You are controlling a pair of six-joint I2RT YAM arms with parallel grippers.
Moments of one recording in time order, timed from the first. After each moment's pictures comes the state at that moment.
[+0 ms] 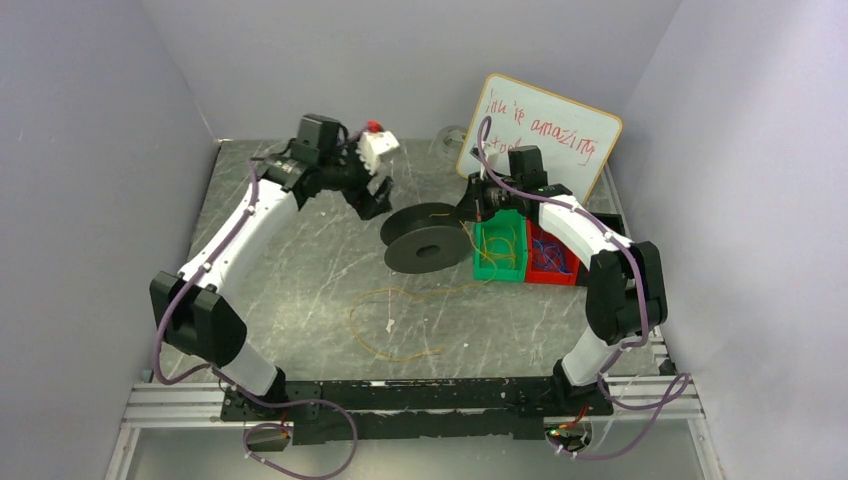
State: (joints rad) left arm -0.44 1.57 1.57 -0.70 0.48 0.47; right arm 0.26 1.67 1.21 -0.24 -0.78 0.07
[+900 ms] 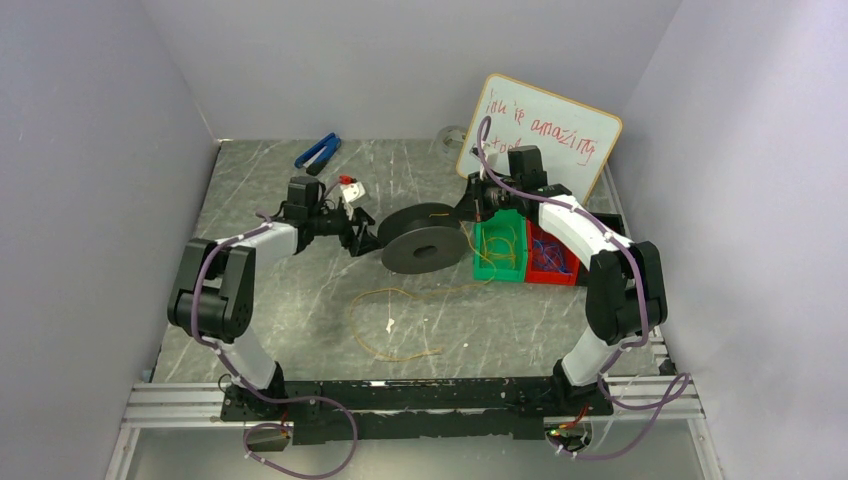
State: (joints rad) left arm -0.20 1.69 0.93 0.10 0.94 0.42; right arm 0.26 1.67 1.21 -0.24 -0.78 0.08
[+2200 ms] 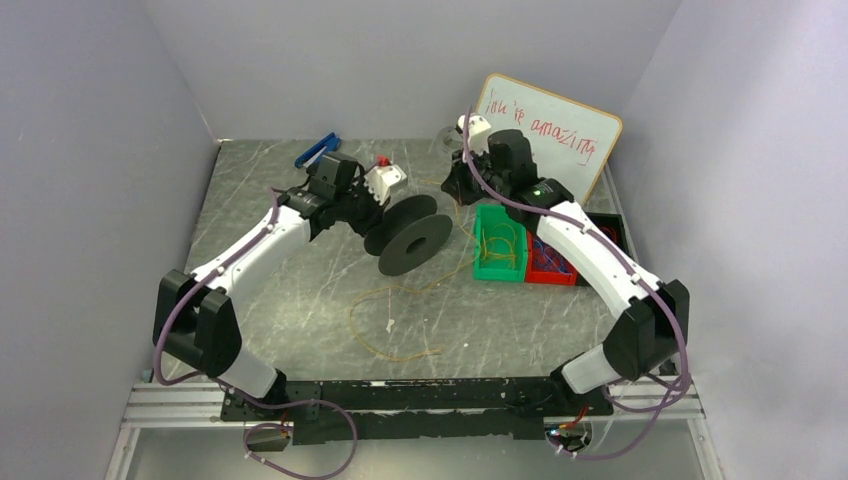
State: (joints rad) left arm -0.47 1.52 1.26 -0.48 0.33 0.38; right arm 0.50 1.46 1.36 -0.34 -0.24 0.06
